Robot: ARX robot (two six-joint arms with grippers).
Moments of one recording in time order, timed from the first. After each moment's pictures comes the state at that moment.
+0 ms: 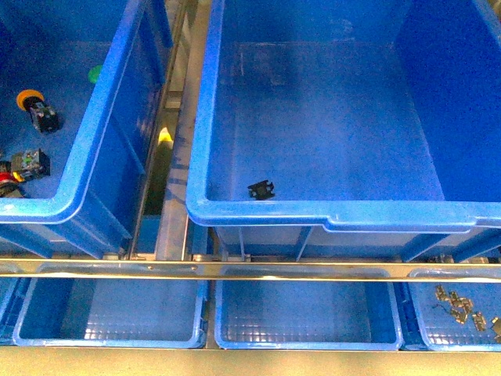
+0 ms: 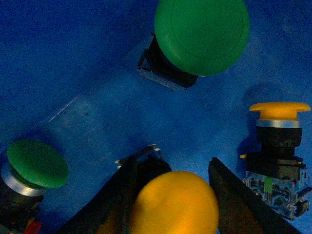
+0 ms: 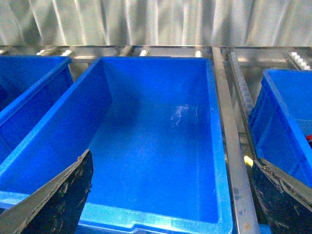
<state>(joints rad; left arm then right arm) 0.32 2.35 1.42 0.15 0.02 -0.51 0.00 0.00 0.02 0.00 0.00 0.00</state>
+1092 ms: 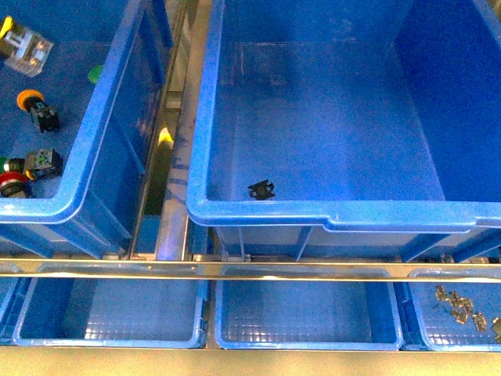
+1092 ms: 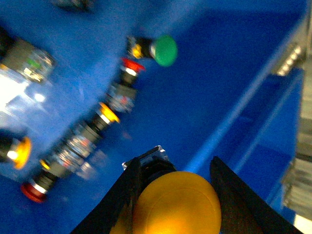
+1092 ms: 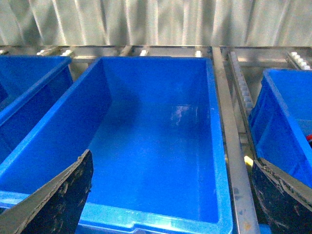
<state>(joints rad) 0.16 1.64 1.02 -0.01 0.58 -0.96 0.00 0.00 0.02 0.00 0.00 0.00</state>
